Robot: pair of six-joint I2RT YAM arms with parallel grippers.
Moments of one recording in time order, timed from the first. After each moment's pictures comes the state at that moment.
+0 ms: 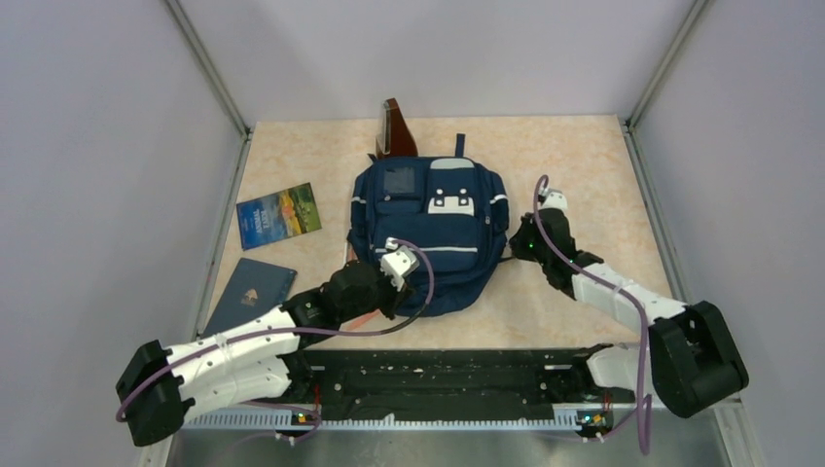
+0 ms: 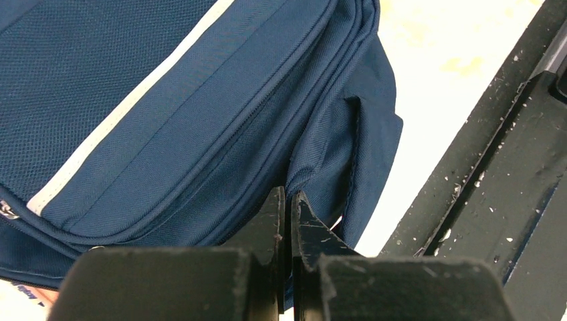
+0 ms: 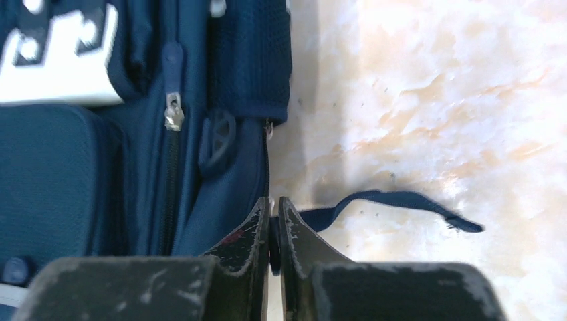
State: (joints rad) left arm -0.94 0.90 0.48 -0.03 0.00 -0.08; right arm 0.40 1.24 0.54 0.07 0.17 0.50
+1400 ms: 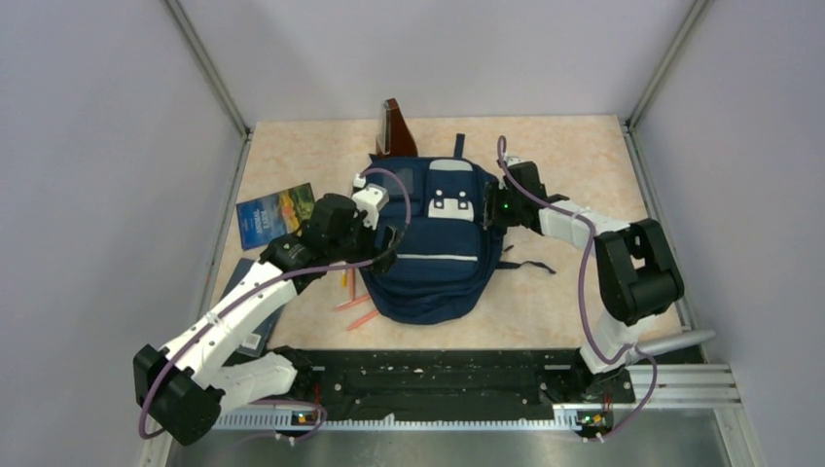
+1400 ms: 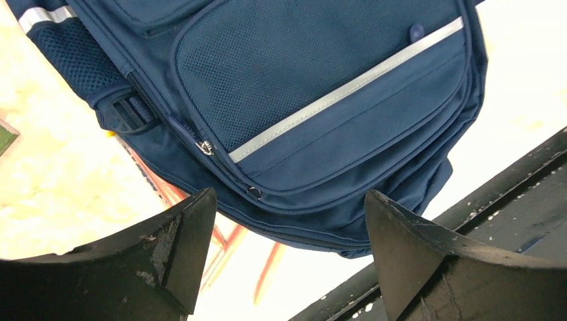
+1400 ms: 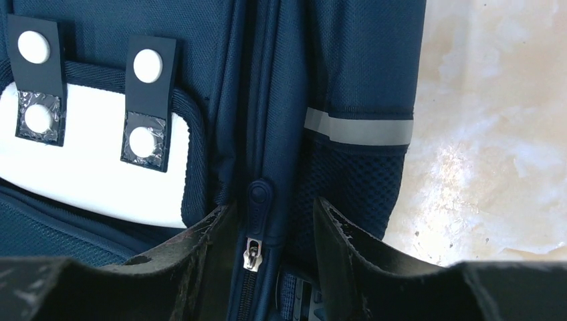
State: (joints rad) left arm -0.58 1.07 0.96 -0.58 0.10 -0.15; right arm 0.35 1.72 1.03 -0.11 -0.10 0.33
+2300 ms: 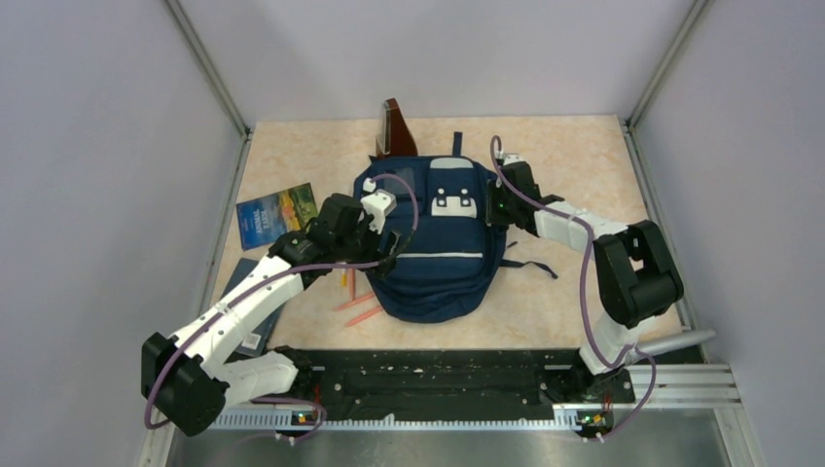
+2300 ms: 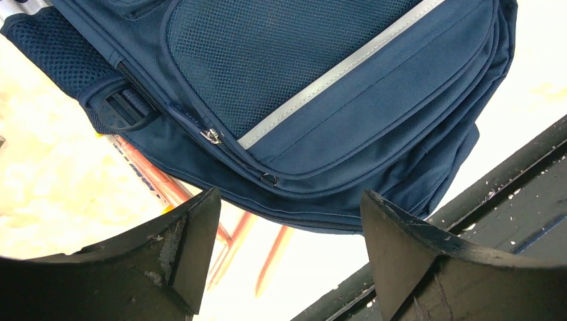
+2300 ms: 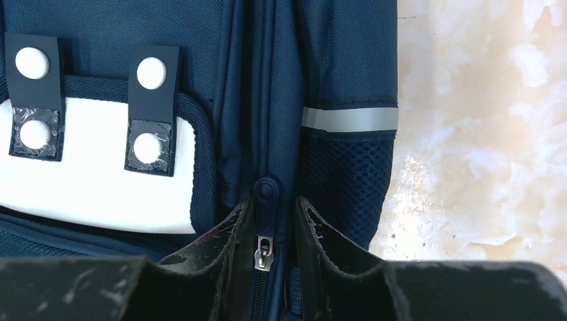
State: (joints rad) left arm -0.58 1.13 0.95 -0.60 0.12 -0.07; right arm 0.40 1.71 1.05 -0.10 0.05 0.31
